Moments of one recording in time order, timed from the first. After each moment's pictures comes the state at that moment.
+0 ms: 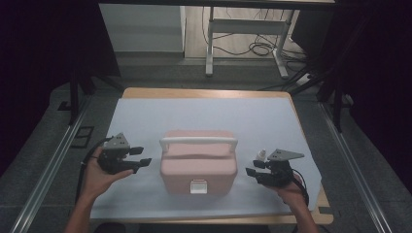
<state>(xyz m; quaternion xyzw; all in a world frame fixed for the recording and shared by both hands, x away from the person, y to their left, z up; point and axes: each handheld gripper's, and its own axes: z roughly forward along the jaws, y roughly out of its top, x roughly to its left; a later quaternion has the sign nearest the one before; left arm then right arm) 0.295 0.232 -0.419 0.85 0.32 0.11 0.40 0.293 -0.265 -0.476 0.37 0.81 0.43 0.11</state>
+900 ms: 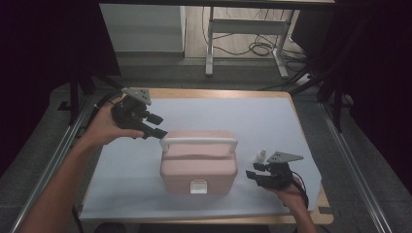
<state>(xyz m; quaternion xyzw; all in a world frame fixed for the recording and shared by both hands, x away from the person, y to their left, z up) 0.356 0.171 -0.292 0.92 0.18 0.02 0.34 0.290 -0.266 -0.484 0.38 0.81 0.42 0.10</state>
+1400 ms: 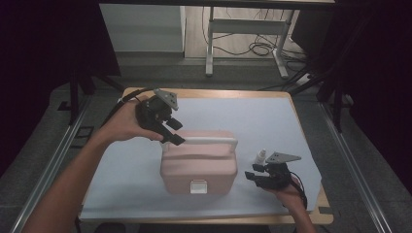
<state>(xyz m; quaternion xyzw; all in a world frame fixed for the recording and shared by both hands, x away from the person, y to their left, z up) 0.351 0.114 -0.285 0.95 0.11 -0.01 0.28 0.291 -0.264 -0.488 0.39 0.82 0.42 0.10</state>
